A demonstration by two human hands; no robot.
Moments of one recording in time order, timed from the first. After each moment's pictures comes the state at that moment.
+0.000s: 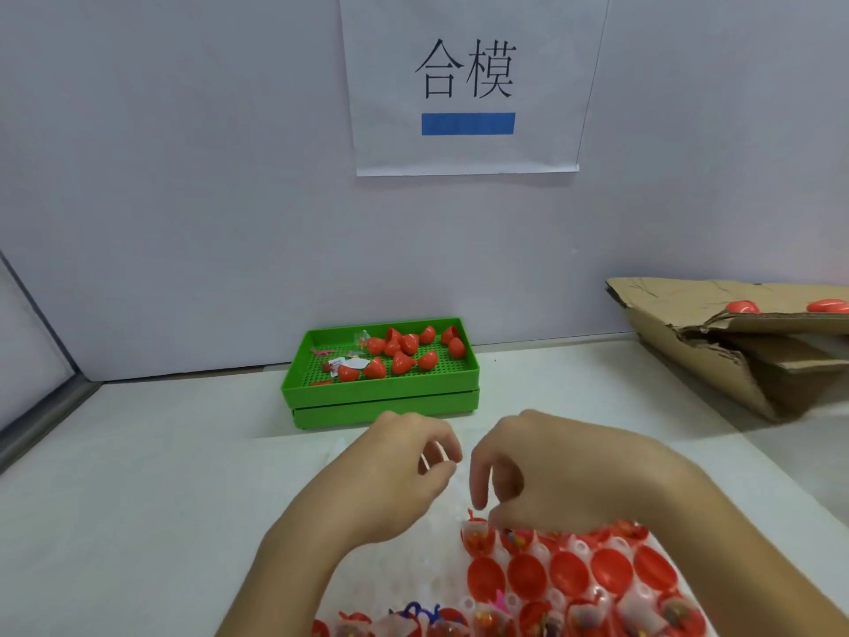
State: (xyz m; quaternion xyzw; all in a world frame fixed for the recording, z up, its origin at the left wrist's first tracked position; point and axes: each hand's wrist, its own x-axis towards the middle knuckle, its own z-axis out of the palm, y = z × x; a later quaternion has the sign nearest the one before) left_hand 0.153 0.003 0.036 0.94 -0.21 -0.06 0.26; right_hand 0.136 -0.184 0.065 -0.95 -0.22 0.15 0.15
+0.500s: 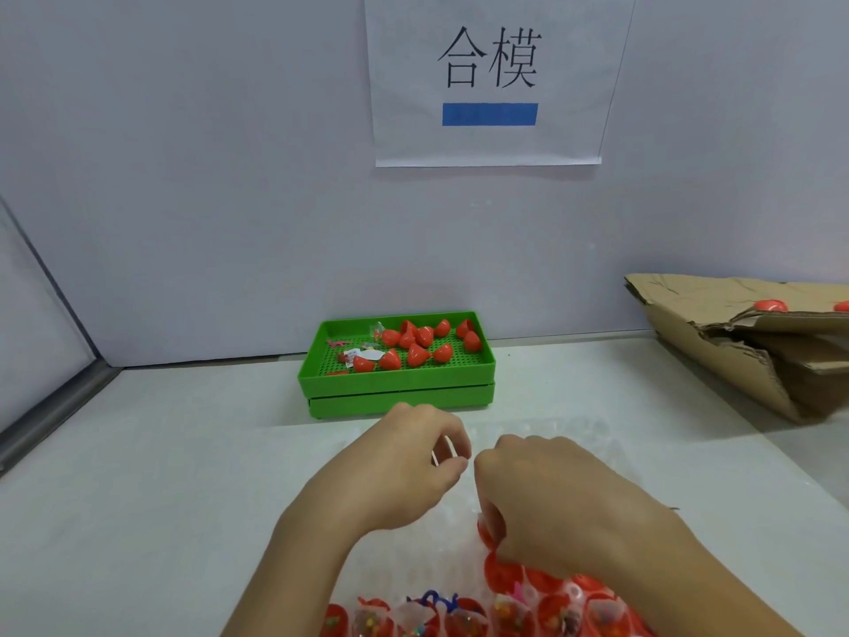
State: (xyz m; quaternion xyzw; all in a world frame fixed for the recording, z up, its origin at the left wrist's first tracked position) left_hand 0.156 0.008 0.036 0.94 -0.22 -0.07 0.25; right_hand 0.116 -0.146 0.052 -0.97 -0.21 0.10 -0.03
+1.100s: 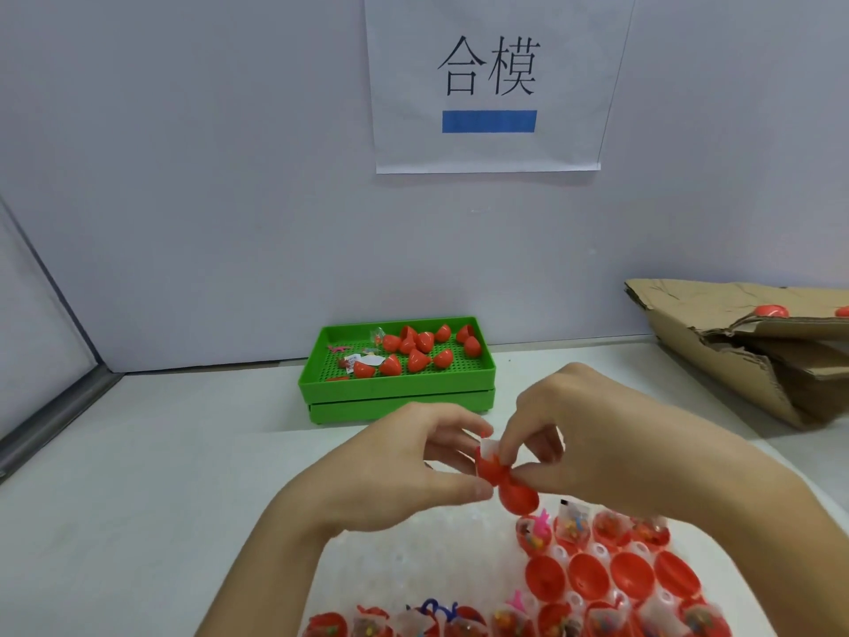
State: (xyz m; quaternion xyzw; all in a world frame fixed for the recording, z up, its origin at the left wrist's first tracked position) left_hand 0.152 0.016 0.049 0.83 -0.24 -0.18 0.46; right_hand 0.130 -0.195 0.080 -0.96 -0.25 -0.02 0.14
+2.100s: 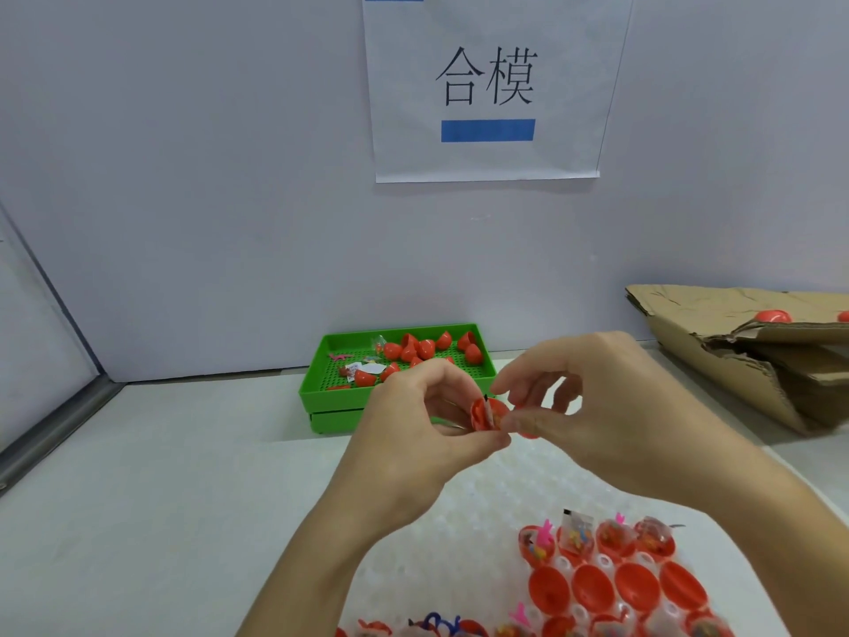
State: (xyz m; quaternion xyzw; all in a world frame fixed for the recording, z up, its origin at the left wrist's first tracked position) left_hand 0.141 -0.009 0.063 0.81 -0.19 0.05 0.55; right_hand 0.133 -0.197 0.086 -0.91 -0.22 -0.16 0.31
